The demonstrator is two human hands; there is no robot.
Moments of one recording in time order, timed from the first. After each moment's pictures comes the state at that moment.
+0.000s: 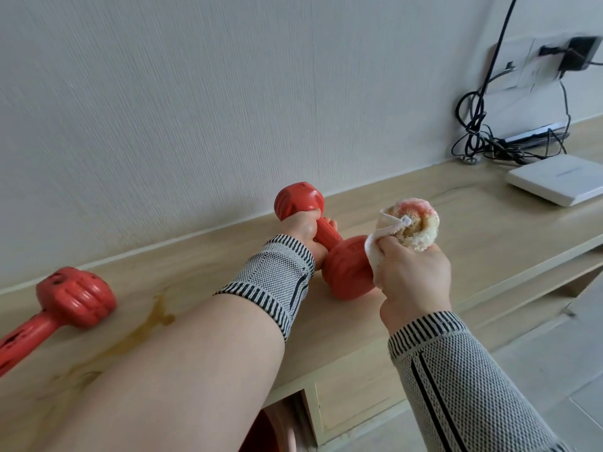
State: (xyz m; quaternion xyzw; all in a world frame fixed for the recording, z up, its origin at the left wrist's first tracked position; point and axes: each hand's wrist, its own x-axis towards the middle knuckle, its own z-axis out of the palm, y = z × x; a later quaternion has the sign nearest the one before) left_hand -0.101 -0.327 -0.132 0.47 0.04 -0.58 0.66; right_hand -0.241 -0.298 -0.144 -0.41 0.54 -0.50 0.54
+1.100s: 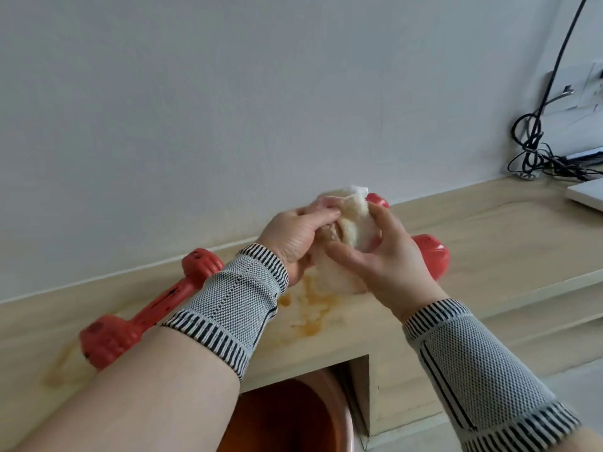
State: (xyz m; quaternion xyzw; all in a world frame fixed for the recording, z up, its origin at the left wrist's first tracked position) left_hand -0.074 -0.163 -0.057 0.63 -0.28 -0.41 0.60; right_hand -0.201 -0.209 -0.089 -0.72 0.31 -0.40 0.48
